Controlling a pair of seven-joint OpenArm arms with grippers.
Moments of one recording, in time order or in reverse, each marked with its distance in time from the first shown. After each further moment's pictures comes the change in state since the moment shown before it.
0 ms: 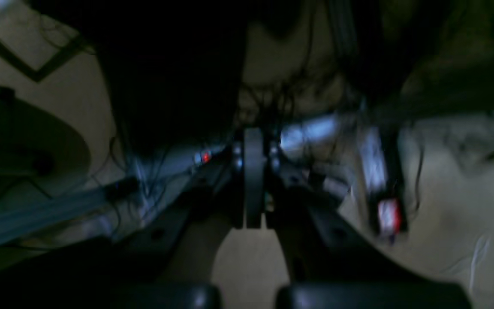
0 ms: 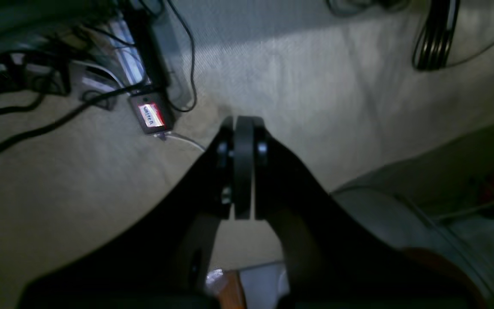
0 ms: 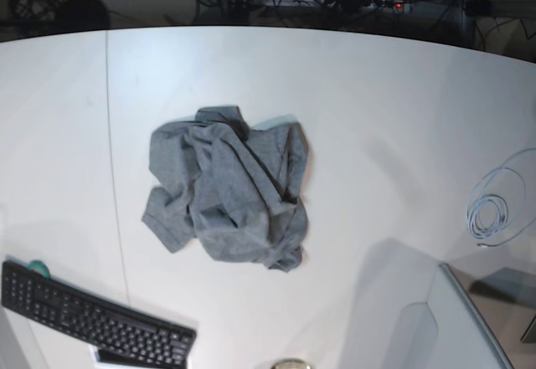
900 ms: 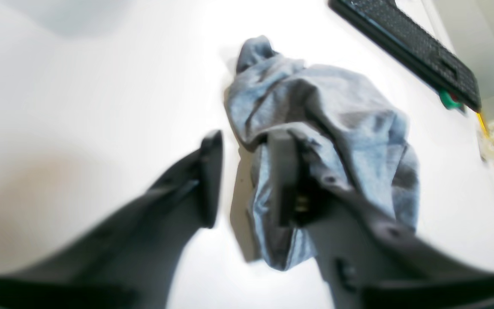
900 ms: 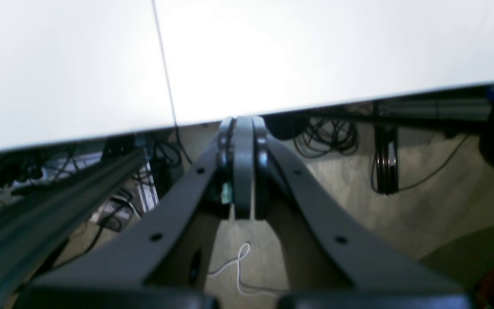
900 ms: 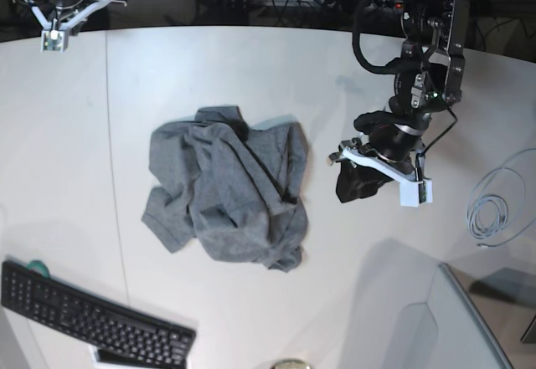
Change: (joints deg) left arm -43.2 4.7 5.6 17.7 -34.1 0.9 39.1; right arm 4.5 0.9 0.0 22.6 -0.4 -0.2 -2.3
